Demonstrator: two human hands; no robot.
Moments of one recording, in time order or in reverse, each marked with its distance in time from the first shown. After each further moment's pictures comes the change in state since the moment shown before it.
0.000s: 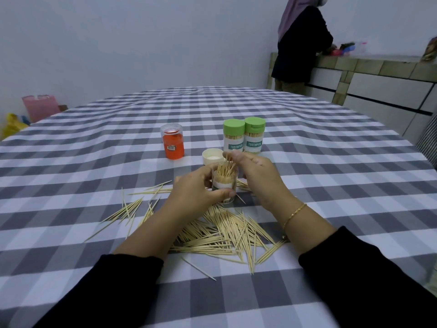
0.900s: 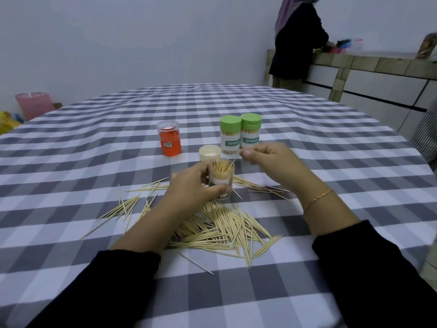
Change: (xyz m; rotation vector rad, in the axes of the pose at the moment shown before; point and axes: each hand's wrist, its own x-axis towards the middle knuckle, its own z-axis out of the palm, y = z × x) left_hand -0.003 0.004 -0.003 -0.029 -0.027 -0.056; right_hand 0.001 -0.021 -0.038 -0.411 -0.033 0.086
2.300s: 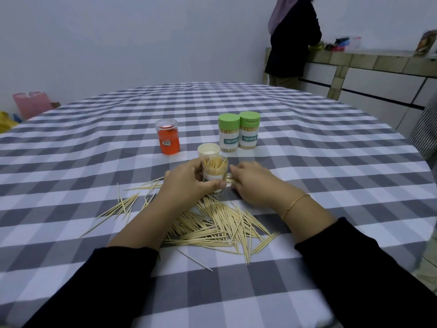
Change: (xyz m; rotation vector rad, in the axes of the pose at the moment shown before) left_hand 0.003 -0.008 -0.004 -0.001 0.016 0.010; right_hand 0.003 0.012 0.039 -0.928 -0.270 -0.101
